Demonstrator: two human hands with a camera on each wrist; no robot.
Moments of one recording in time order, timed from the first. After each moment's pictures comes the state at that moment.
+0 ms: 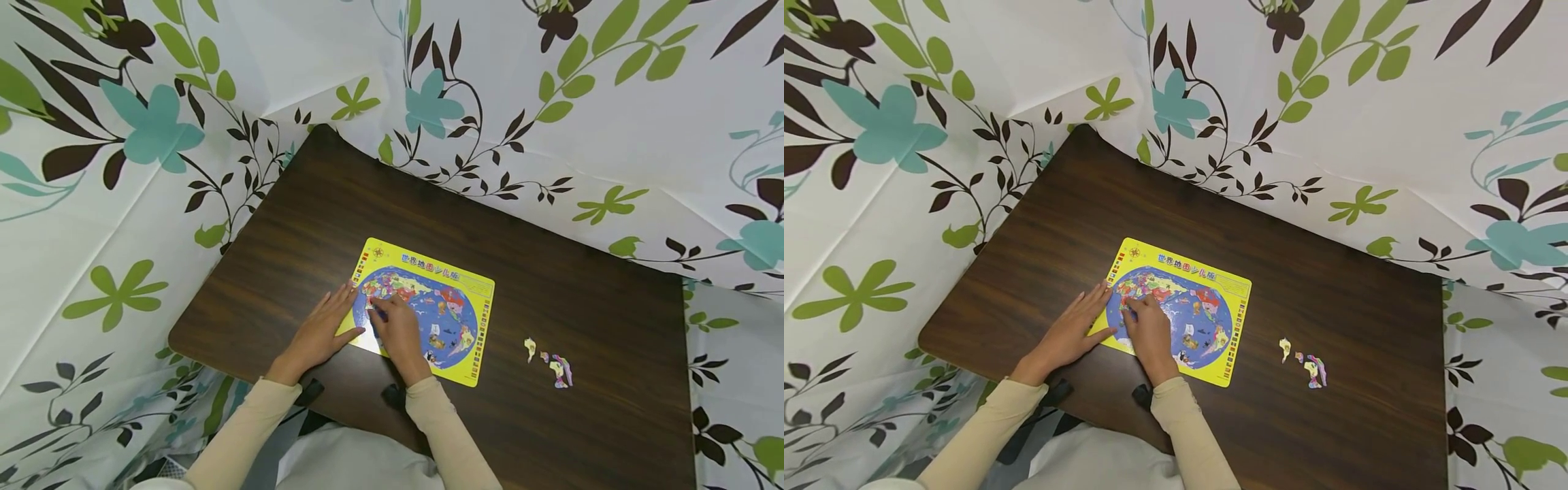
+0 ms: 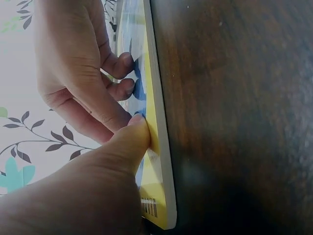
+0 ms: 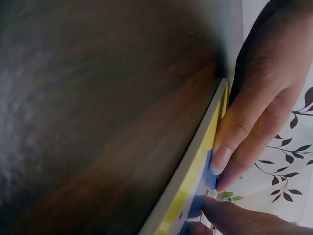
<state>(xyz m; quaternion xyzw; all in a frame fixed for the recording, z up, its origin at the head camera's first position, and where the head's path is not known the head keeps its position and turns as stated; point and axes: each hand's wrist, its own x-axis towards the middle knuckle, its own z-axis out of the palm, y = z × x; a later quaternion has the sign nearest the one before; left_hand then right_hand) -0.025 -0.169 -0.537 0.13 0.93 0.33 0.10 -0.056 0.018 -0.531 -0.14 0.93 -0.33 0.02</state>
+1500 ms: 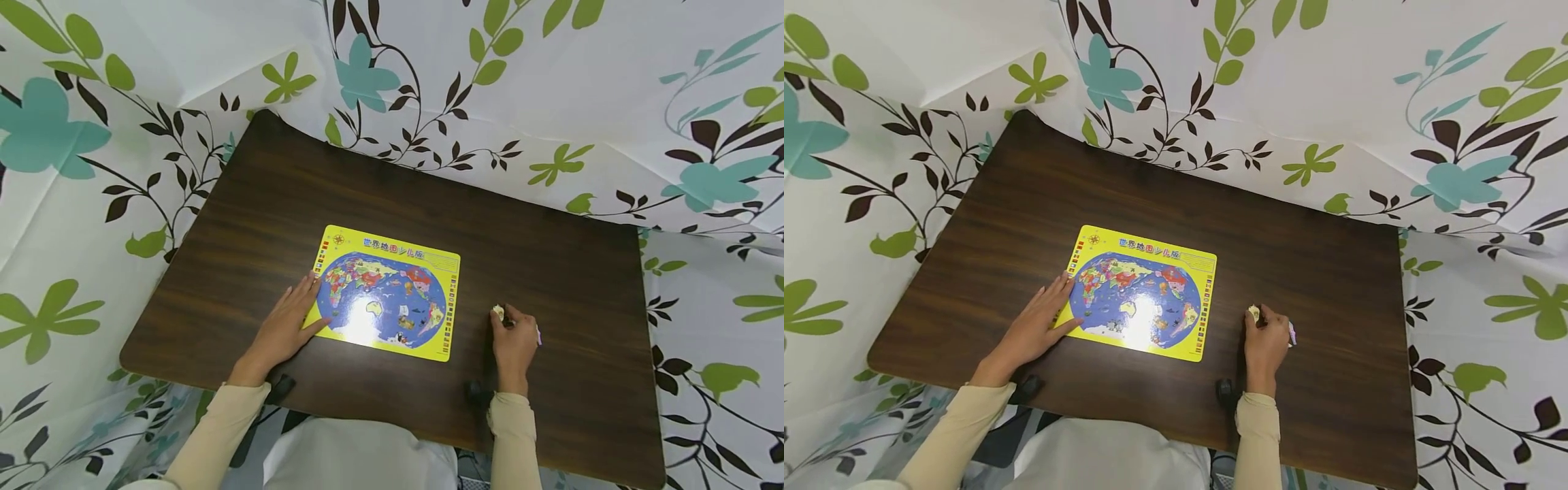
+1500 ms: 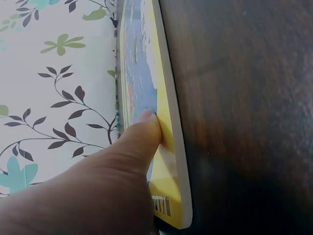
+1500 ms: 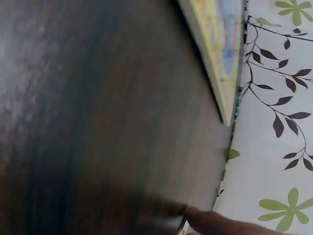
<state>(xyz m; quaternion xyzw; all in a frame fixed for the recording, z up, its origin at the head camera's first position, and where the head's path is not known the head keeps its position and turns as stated) -0.037 -0.166 -0.544 0.13 0.93 0.31 0.14 -0.022 0.264 -0.536 0.25 0.91 -0.31 -0.11</state>
